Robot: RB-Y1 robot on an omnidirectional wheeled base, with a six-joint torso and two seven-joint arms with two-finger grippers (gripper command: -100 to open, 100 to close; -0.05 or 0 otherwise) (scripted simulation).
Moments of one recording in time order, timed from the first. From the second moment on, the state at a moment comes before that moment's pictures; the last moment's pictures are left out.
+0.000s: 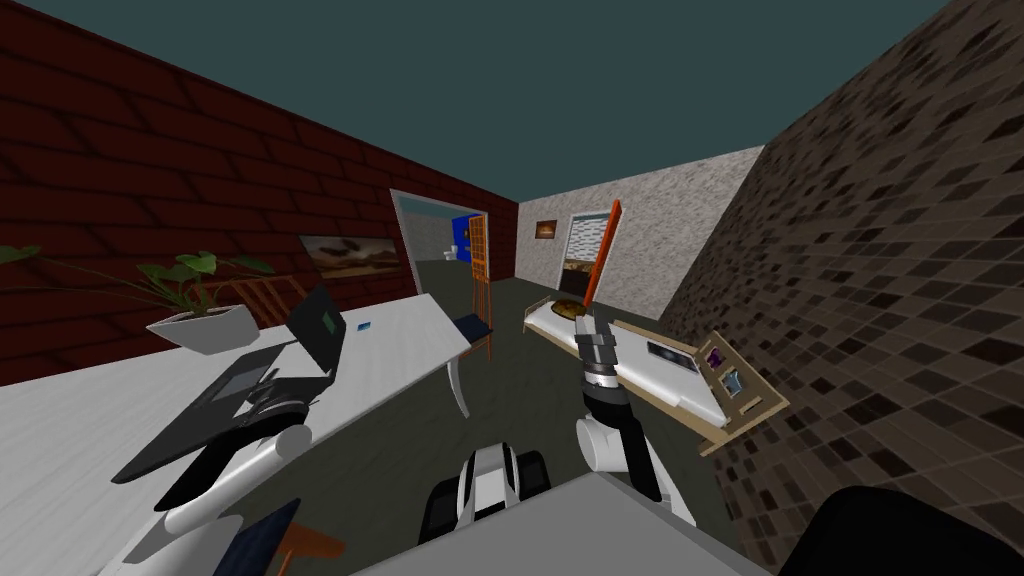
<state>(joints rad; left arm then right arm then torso) -0.12 0.34 0.52 -1.20 0.50 -0.10 0.49 0.51 0.02 -0.03 -2.24 -0.06 -0.61 0.09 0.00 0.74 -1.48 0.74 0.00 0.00</state>
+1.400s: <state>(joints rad) 0.06 0.17 0.25 -1.44 0.44 -0.07 0.43 0.51 0.02 -0.04 -2.24 -0.06 -0.61 0.09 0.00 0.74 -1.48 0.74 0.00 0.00</state>
